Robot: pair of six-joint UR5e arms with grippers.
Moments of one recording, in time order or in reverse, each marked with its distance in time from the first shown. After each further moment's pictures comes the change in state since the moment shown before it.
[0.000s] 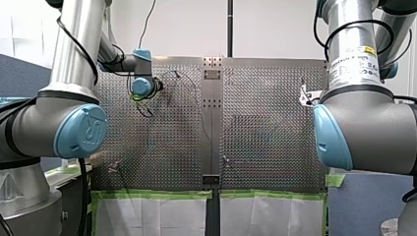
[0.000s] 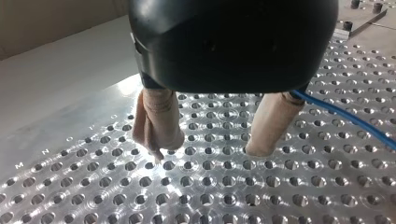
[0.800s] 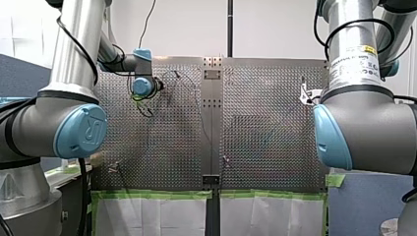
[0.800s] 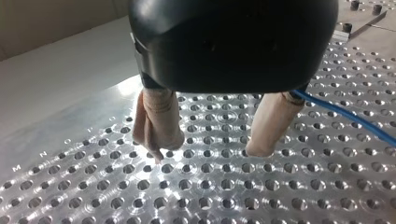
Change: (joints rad) left arm -0.003 0.001 0.001 0.000 0.000 0.000; right arm -0.004 -0.013 0.000 0.017 0.001 -0.001
